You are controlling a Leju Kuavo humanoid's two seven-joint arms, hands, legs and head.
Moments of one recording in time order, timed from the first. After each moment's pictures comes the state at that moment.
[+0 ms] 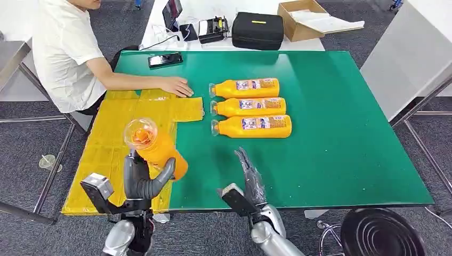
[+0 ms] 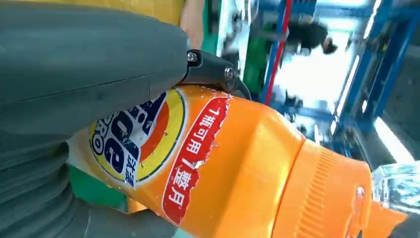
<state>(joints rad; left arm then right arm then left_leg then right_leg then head) -0.08 -0.16 -0.41 -1.44 0.18 0.19 -0.51 -0.19 0.09 0.54 -0.85 0.46 -0.46 -0.57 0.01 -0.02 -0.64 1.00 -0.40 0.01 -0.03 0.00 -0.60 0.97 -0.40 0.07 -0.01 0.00</state>
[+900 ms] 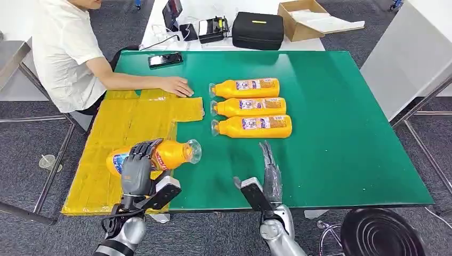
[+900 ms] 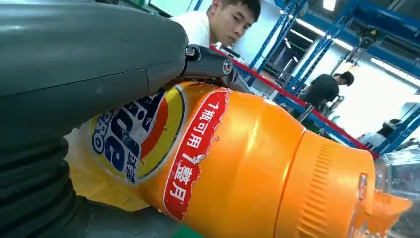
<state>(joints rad) -0.22 -0.10 -0.38 -1.11 -0.80 0.62 -0.31 -0.14 0.12 0.33 -0.96 0.48 -0.48 -0.63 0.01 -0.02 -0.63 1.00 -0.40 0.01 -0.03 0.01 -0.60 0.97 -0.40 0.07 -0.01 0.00</state>
